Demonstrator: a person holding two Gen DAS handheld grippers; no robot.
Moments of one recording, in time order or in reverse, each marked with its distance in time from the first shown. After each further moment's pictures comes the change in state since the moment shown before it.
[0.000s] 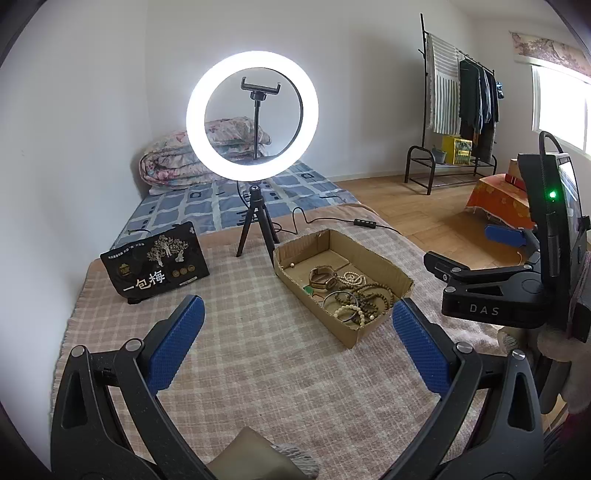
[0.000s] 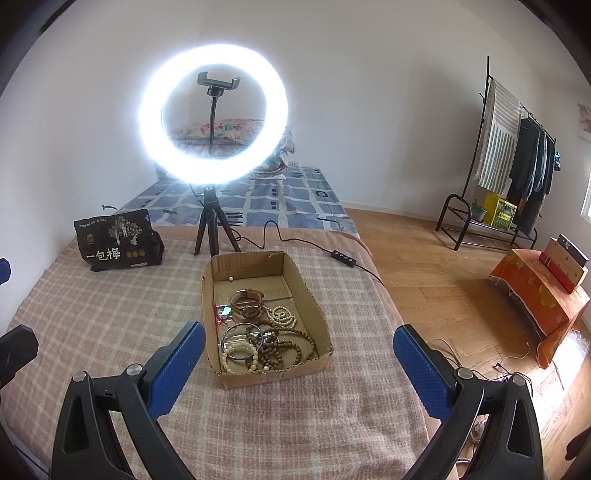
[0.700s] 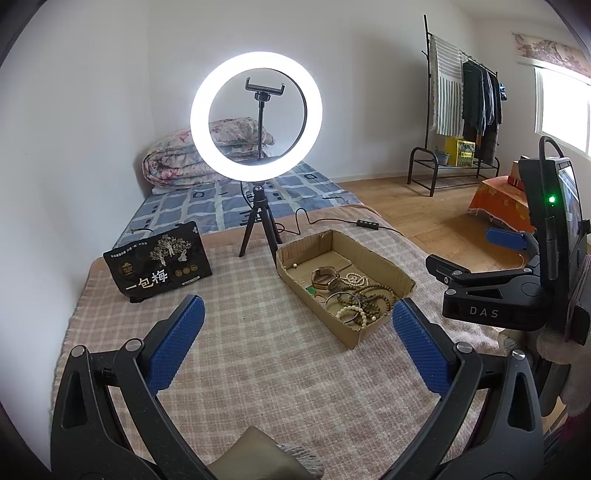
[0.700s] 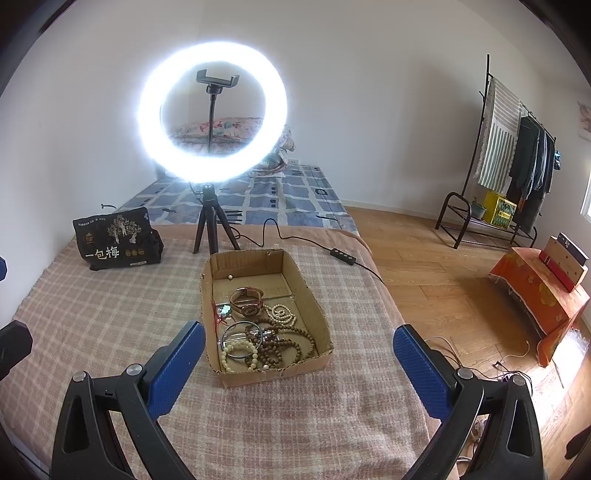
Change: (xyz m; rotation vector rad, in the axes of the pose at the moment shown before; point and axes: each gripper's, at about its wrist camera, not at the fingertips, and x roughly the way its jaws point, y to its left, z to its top) left arm 0.000 0.001 0.000 -0.002 -0.001 0.003; right arm 0.001 0.001 -0.001 -0.001 0.007 -0.003
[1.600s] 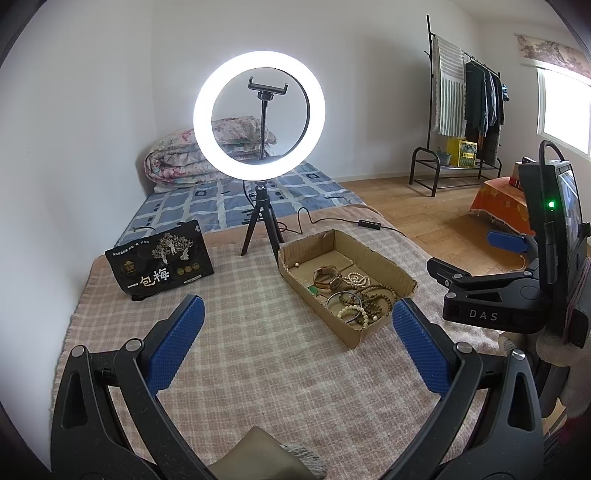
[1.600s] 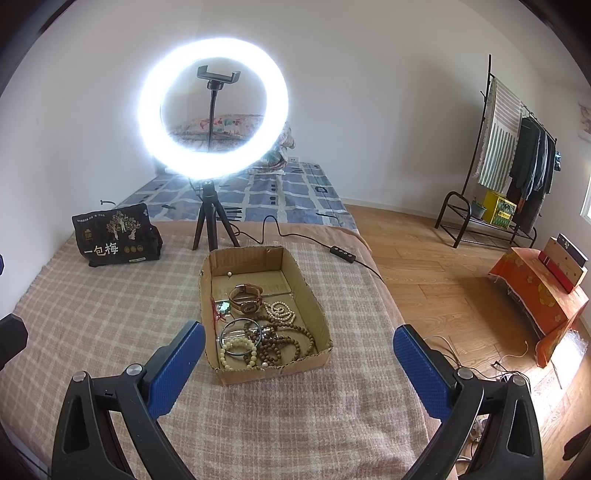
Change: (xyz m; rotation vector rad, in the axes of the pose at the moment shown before) left arm 0.000 0.000 0.000 -0.002 0.000 0.001; right arm 0.002 -0.001 -0.003 -0.003 0.006 -0.001
